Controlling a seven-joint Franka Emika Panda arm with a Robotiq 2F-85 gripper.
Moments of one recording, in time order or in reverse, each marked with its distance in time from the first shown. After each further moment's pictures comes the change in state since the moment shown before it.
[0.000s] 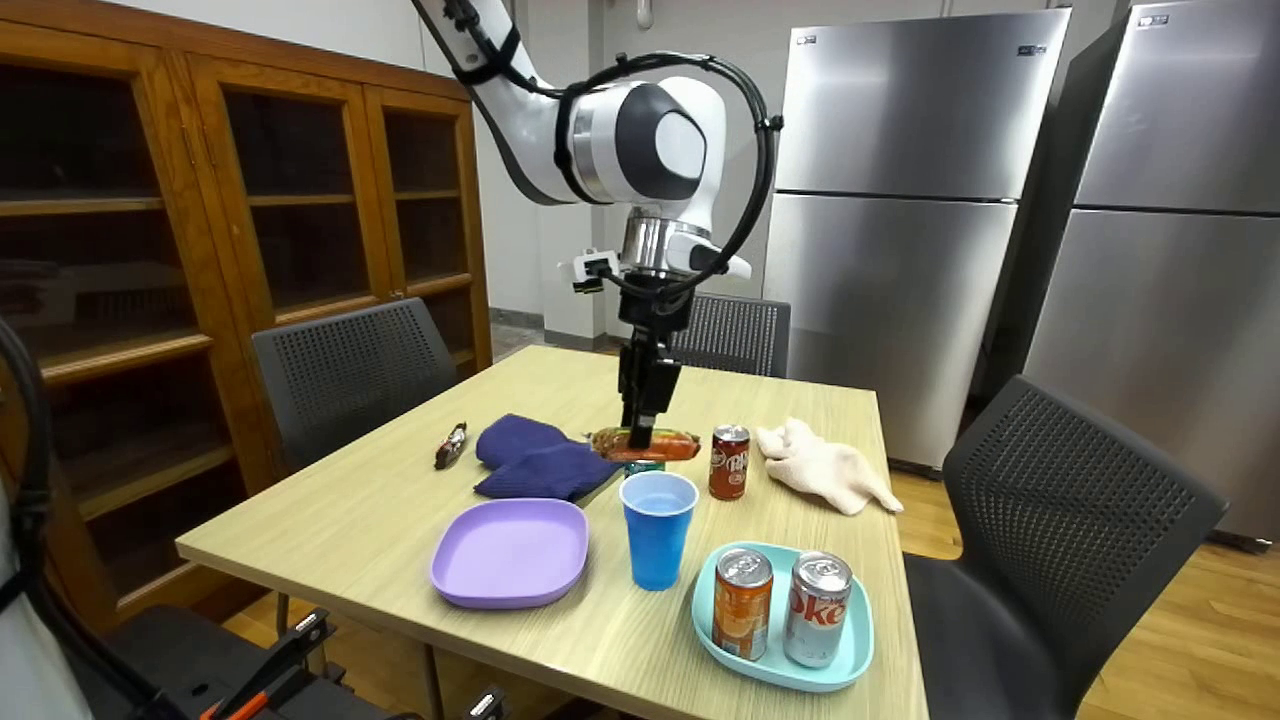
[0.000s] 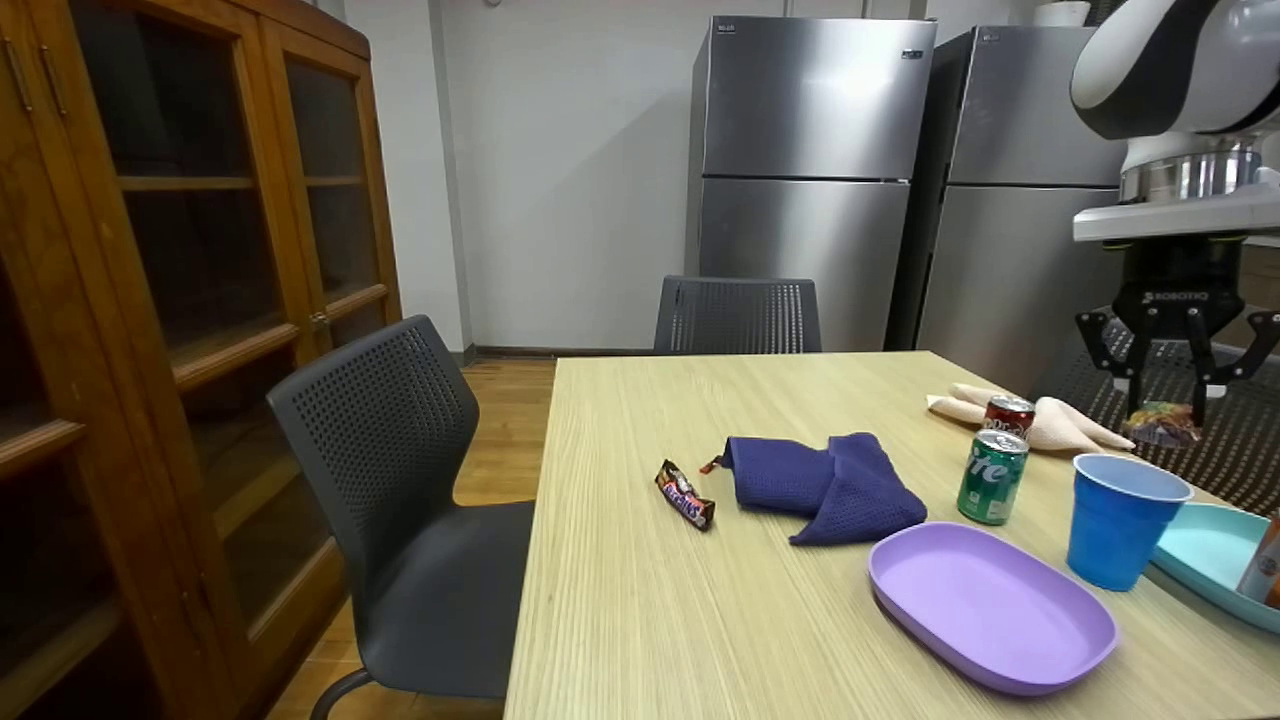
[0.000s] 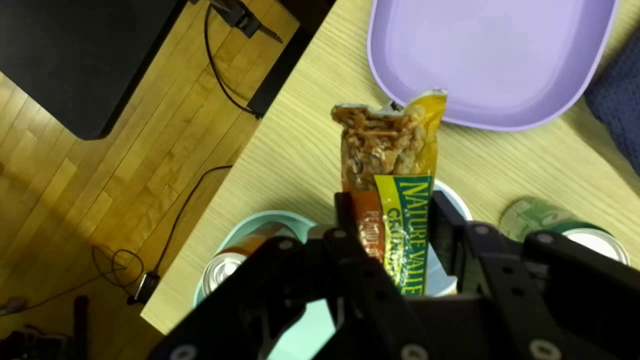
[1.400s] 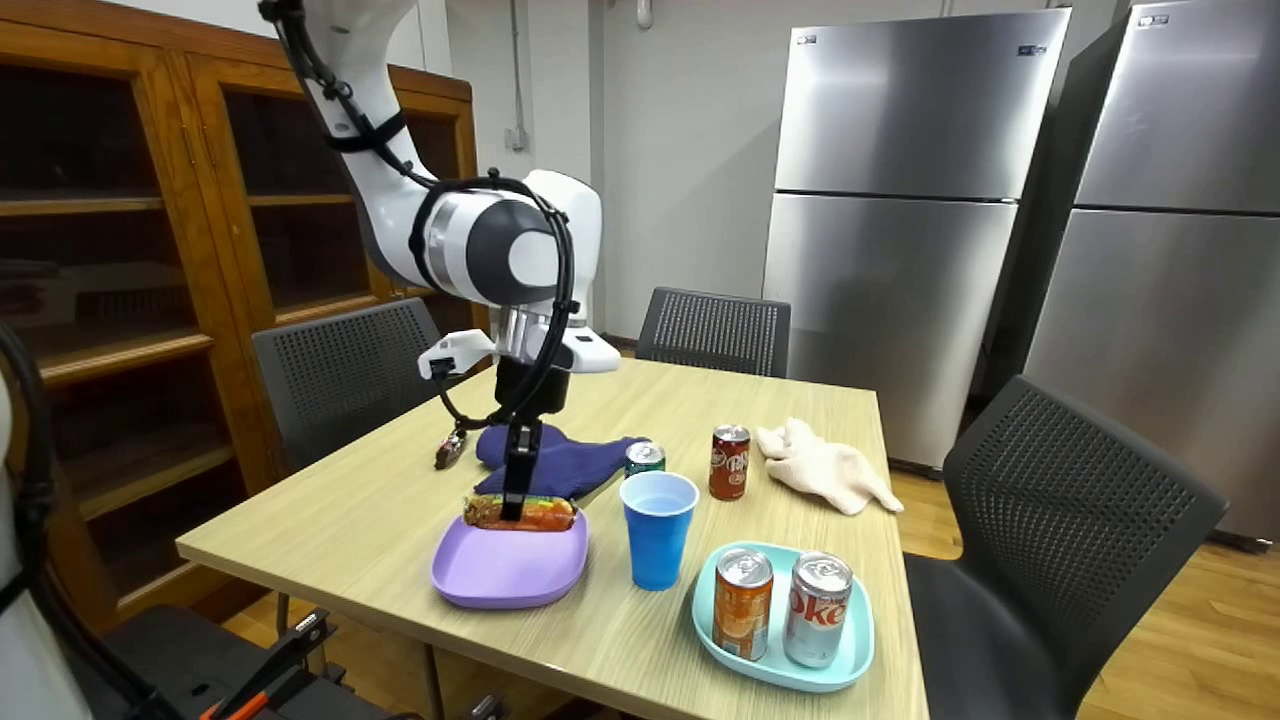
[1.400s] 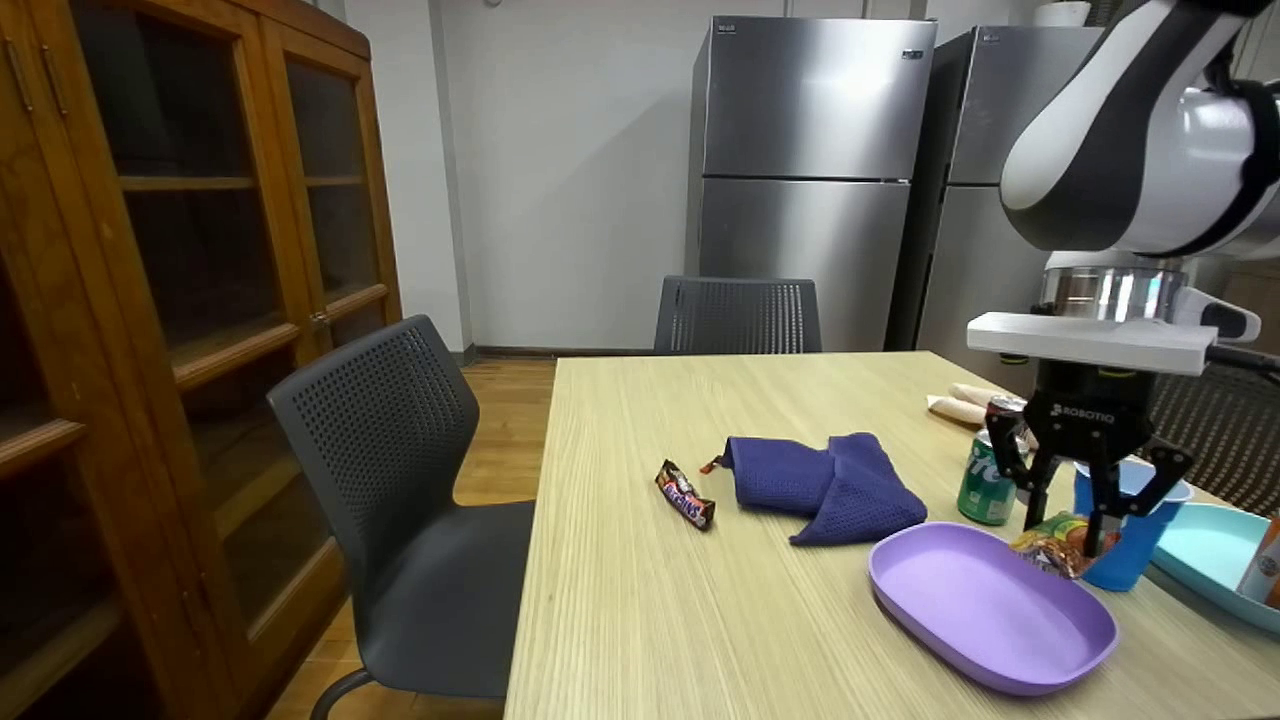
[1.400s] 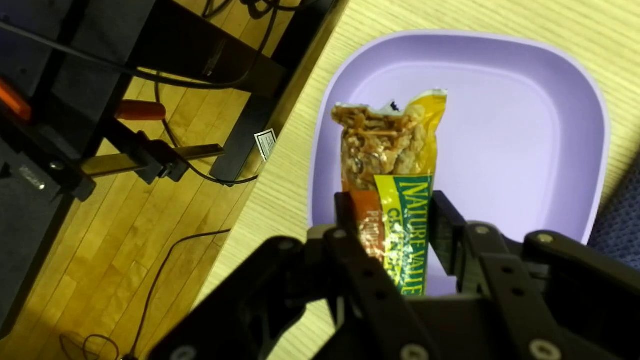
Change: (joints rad) arm 0.059 -0.015 0.147 -0.327 0.152 0.355 0.189
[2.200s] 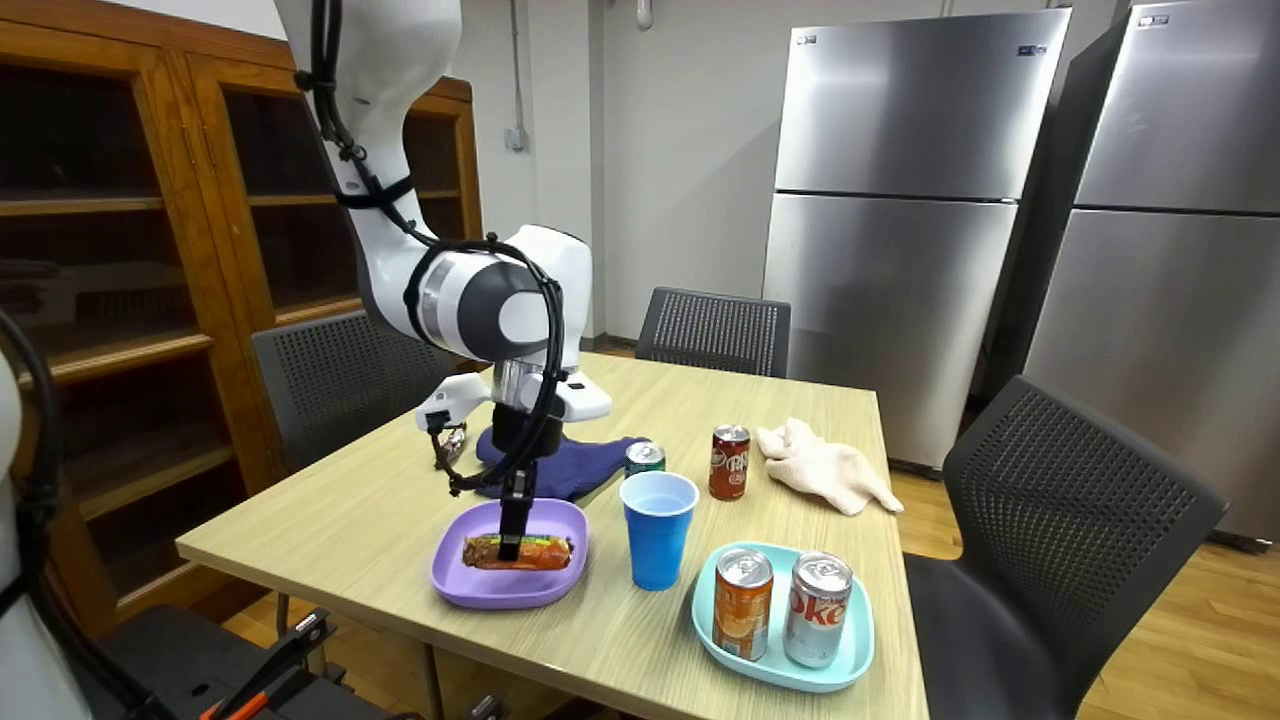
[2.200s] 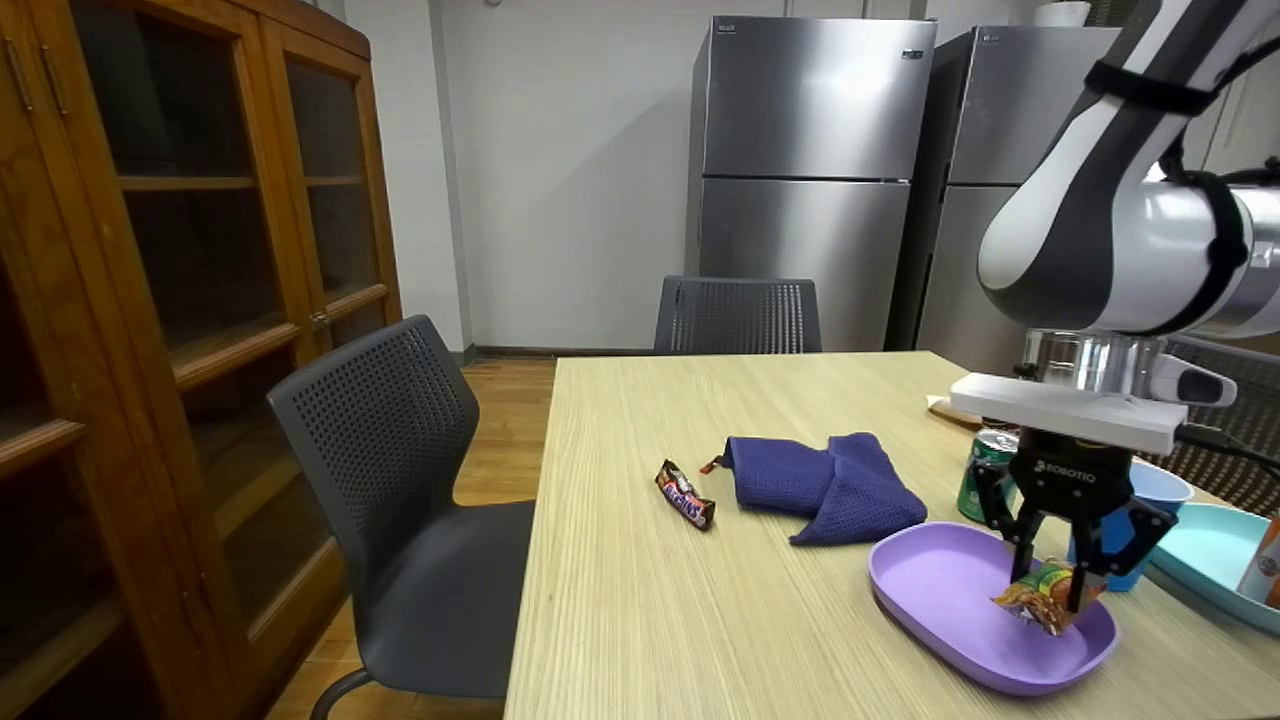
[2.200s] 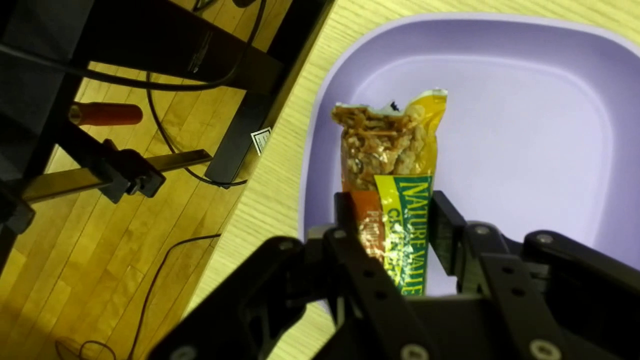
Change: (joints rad) arm 0.022 0.131 0.000 -0.007 0.025 0.142 0.000
